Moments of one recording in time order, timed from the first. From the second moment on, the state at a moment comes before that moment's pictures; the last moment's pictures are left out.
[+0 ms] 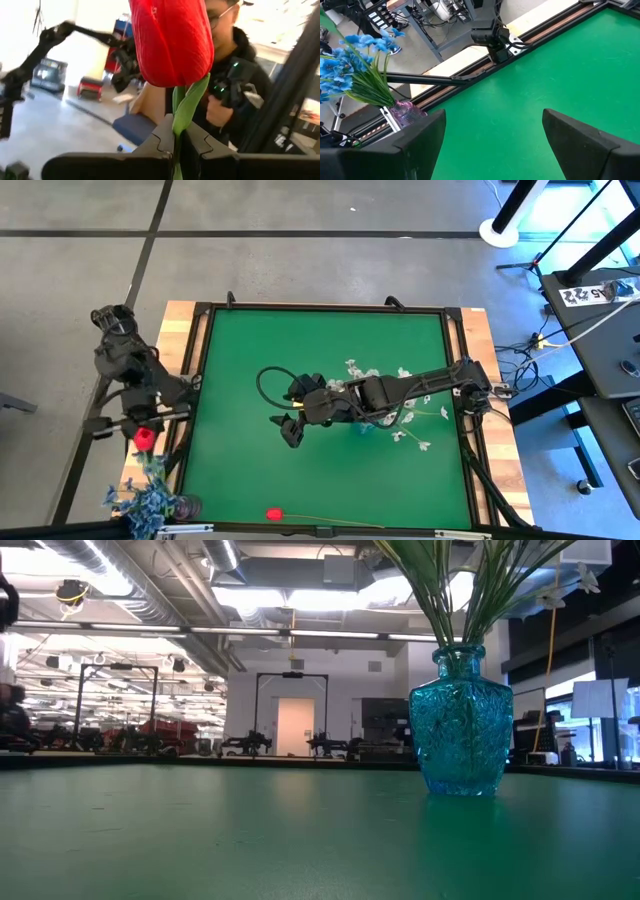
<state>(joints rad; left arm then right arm) -0.85 0.54 0.81 -0.17 0.31 -0.36 0.28 2.03 2.10 -0.60 0.35 0.68</state>
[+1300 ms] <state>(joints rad) -1.01 0.69 0.76 -0.15 0.22 -0.33 0.28 2.03 2.10 -0.60 0.35 0.73</state>
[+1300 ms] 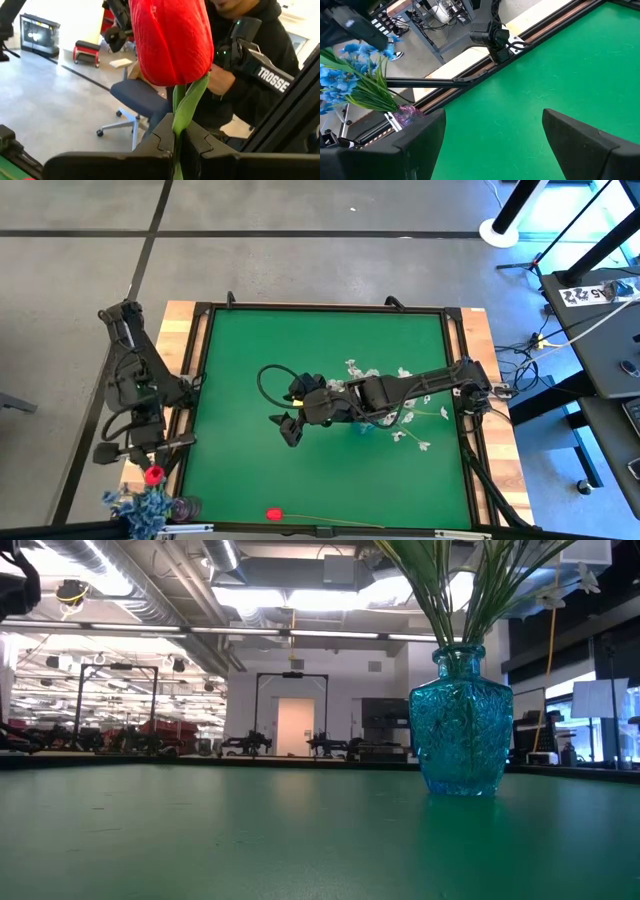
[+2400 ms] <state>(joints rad) -1.03 0.72 0.79 -0.13 0.14 -0.37 0.28 2.03 2.10 -0.60 0.35 0.73</state>
